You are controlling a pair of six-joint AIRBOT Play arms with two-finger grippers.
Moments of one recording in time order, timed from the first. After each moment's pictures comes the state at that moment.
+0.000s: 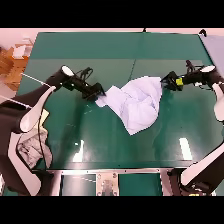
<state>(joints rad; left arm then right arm) -0.24 -1.95 1.57 0.74 -1.16 -1.43 -0.33 -2.02 1.72 -0.82 1.17 1.39</state>
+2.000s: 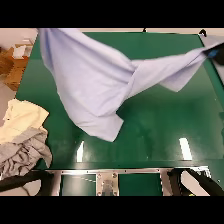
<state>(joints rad) -0.11 -1.38 1.87 1.34 -1.09 -1.44 -0.35 -0.96 1.30 -0.83 1.25 1.19</state>
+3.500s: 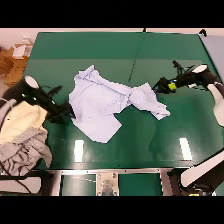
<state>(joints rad) 0.02 -1.50 1.02 1.04 -1.39 -1.51 -0.22 -1.89 1.55 -0.88 1.24 1.22</state>
